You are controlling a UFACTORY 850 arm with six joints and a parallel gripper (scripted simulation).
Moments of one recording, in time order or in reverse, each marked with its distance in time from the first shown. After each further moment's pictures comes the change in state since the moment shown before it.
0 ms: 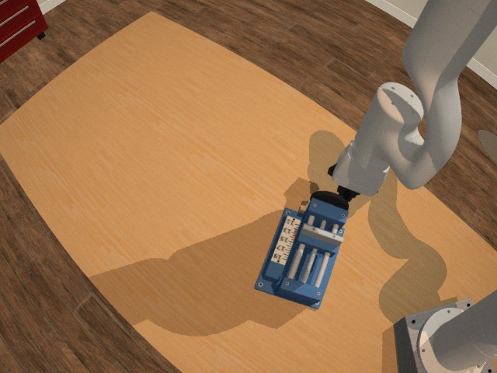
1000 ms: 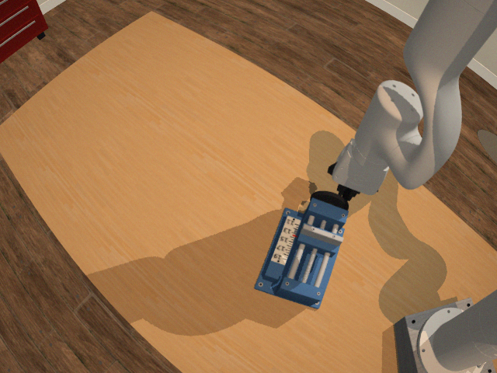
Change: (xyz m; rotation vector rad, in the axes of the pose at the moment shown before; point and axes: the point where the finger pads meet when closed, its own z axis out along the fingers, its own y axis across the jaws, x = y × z) arm 0.000 -0.001 -0.004 0.001 0.001 0.000
